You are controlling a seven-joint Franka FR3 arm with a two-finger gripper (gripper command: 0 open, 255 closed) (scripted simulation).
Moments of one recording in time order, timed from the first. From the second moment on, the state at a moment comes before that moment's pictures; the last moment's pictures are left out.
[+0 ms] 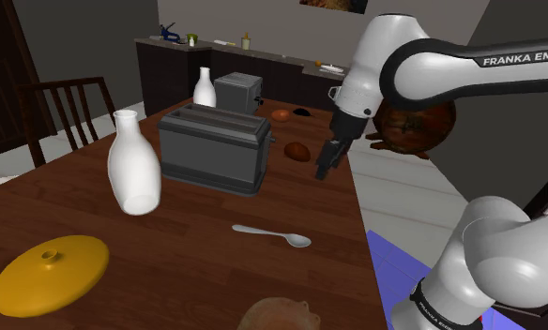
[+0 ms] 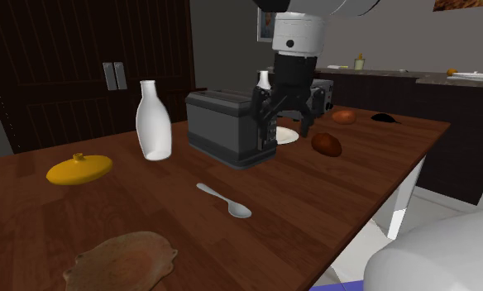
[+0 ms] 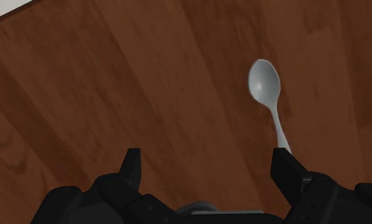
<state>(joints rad) 0.17 -0.72 0.03 -2.61 0.06 1.97 0.00</state>
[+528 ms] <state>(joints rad) 0.29 -0.57 0.08 -2.70 0.16 2.29 -0.04</state>
